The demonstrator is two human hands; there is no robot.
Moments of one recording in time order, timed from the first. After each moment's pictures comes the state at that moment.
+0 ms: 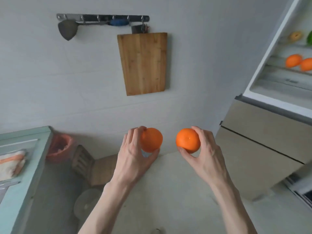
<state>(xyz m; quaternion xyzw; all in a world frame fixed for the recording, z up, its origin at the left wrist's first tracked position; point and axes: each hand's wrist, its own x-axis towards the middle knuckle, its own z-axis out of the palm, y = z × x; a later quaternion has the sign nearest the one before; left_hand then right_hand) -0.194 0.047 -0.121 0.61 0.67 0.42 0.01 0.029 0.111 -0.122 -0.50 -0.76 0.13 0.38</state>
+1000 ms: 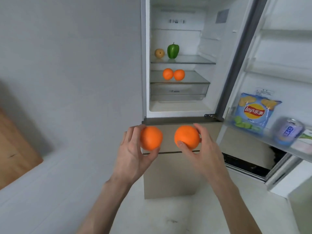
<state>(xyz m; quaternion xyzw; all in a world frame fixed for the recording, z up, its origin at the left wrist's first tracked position) 0.026 0.439 -0.078 0.82 0.34 0.44 0.15 0.228 0.328 -0.071 -0.75 -0.49 0.00 0.45</state>
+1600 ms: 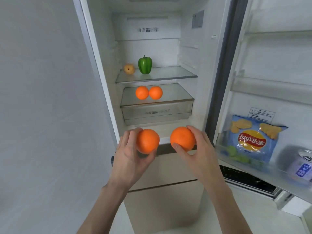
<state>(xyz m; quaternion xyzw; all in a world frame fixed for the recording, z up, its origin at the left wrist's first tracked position) 0.245 0.577 -0.065 0.83 0.33 0.43 0.14 0.436 0.460 -0.069 -0.74 -0.46 0.02 0.49</state>
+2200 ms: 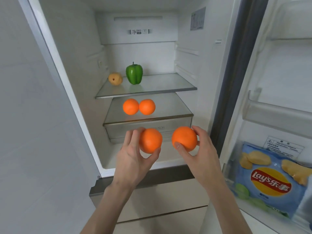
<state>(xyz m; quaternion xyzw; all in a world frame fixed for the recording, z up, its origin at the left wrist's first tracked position) 0.369 0.672 -0.054 0.82 0.33 0.44 0.15 0.549 0.562 -0.062 -0.75 -0.43 0.02 0.51</state>
